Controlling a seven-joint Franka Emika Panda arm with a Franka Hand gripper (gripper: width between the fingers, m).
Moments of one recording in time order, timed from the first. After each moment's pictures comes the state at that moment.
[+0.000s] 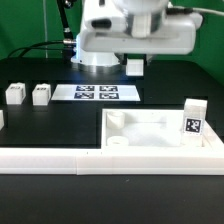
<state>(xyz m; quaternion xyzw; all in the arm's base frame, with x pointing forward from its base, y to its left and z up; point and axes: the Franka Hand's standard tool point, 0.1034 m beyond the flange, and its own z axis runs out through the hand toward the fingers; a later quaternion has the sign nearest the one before) 0.446 0.049 0.107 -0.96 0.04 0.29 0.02</state>
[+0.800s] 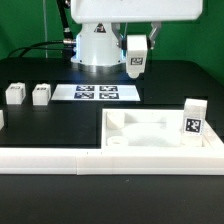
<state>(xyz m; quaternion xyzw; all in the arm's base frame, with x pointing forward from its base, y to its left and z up) 0.545 0.036 0.163 -1.00 0.02 -0.04 0.02</state>
